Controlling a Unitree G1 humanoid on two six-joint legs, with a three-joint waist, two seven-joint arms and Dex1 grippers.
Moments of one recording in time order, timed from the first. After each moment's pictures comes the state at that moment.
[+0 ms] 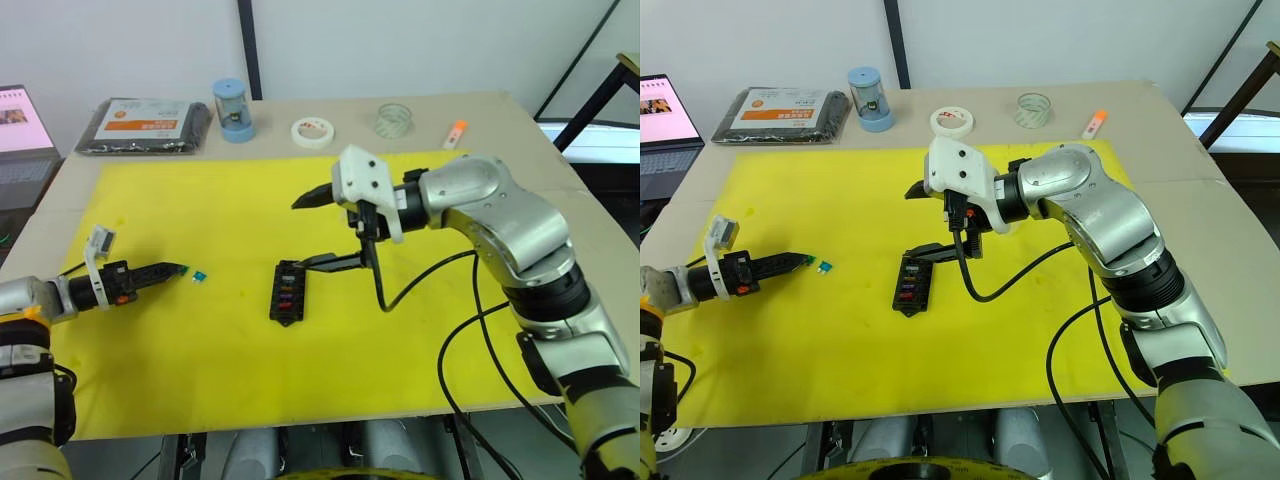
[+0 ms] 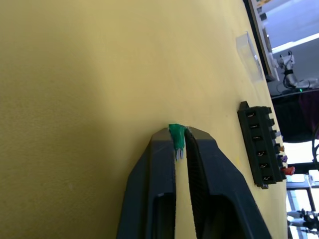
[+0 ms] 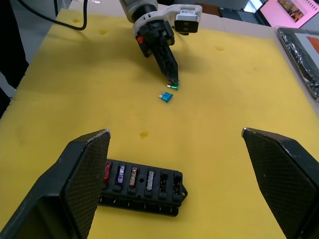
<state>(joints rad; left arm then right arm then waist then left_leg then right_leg) -0.59 0.86 0.17 0.86 -0.45 0.91 -1.40 -0.92 -0.59 0.33 -0.28 0.39 0.73 1.10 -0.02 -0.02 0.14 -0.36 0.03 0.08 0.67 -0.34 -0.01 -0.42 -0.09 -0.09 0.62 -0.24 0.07</state>
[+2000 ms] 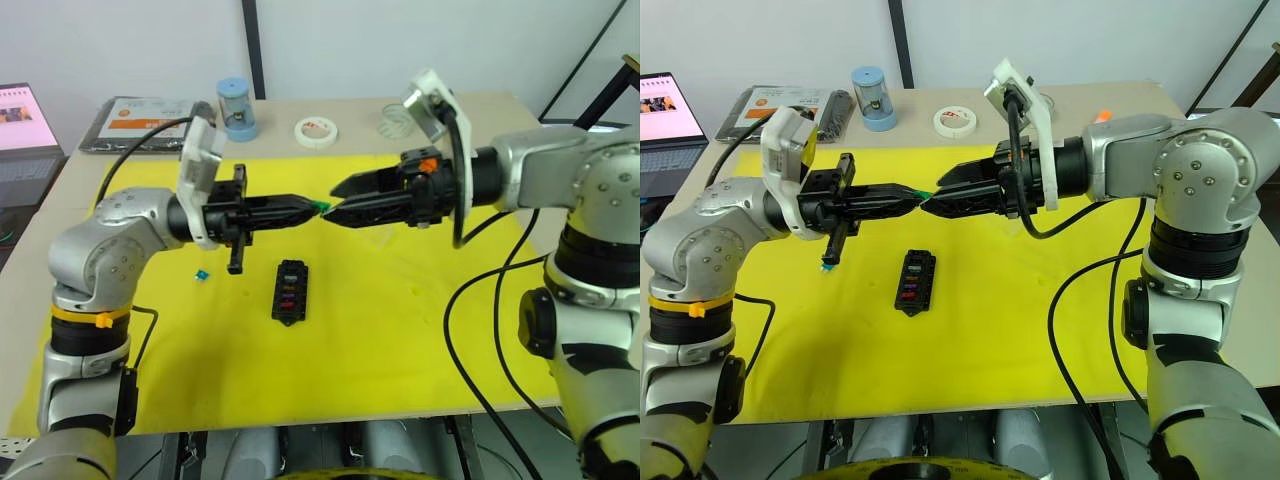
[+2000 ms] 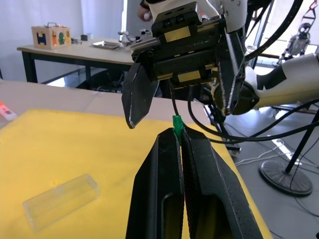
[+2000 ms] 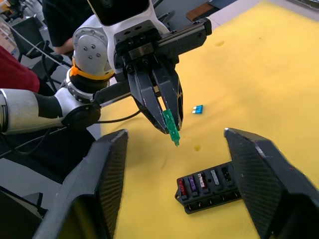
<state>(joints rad) -0.64 0.59 0.09 -0.25 -0.80 0.77 -1.15 -1.07 -0.56 -0.12 -0.23 0.96 1.61 0.79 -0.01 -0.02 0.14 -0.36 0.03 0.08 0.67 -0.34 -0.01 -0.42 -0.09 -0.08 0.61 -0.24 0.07</state>
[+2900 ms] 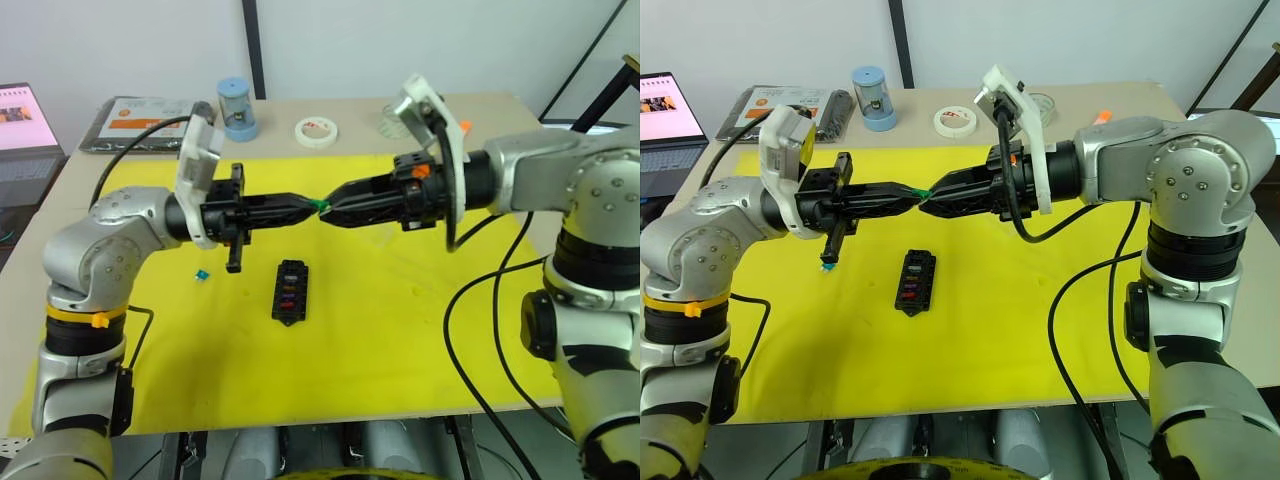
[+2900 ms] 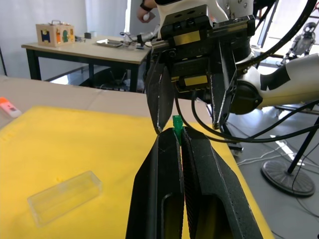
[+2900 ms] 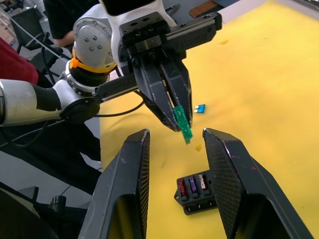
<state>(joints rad) -0.64 0.61 0.09 -0.25 -0.82 0.77 -1.13 -1.07 -0.57 -0.09 -0.25 0.99 1.56 0.77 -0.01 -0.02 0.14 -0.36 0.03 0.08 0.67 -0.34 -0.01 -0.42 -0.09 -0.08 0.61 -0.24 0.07</state>
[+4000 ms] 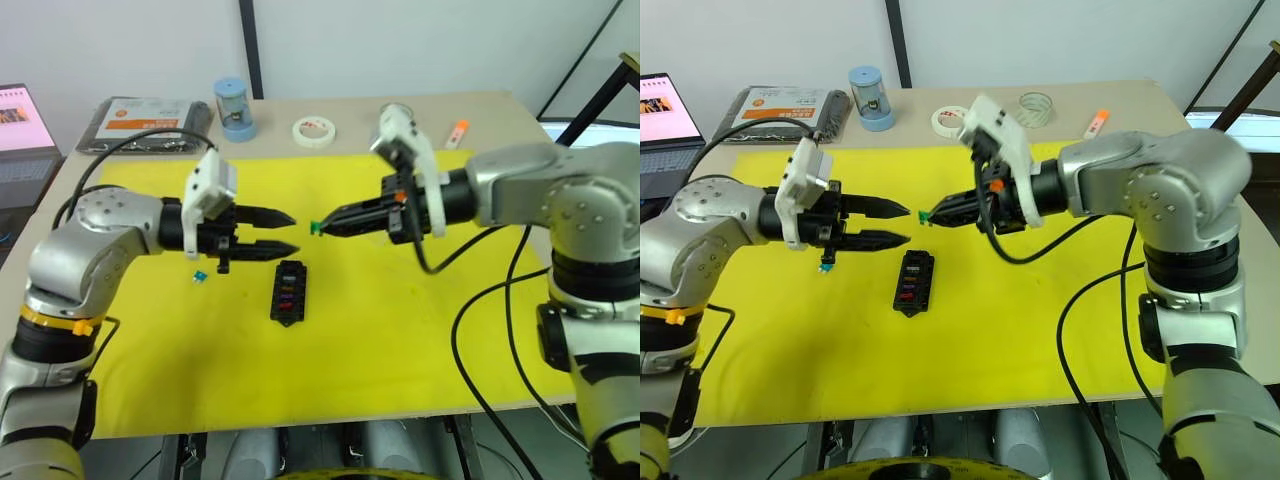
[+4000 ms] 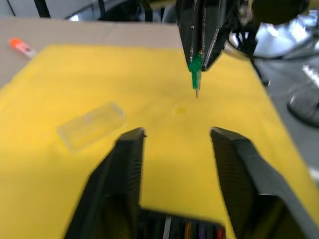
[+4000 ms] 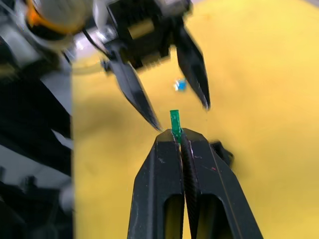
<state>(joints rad) -0.56 0.82 -0.03 -0.24 -0.59 0.57 -1.24 -1.01 -0.68 0.17 -0.34 0.85 1.35 0.79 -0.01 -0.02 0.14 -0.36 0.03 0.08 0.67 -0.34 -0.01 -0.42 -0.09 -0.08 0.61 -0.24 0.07</state>
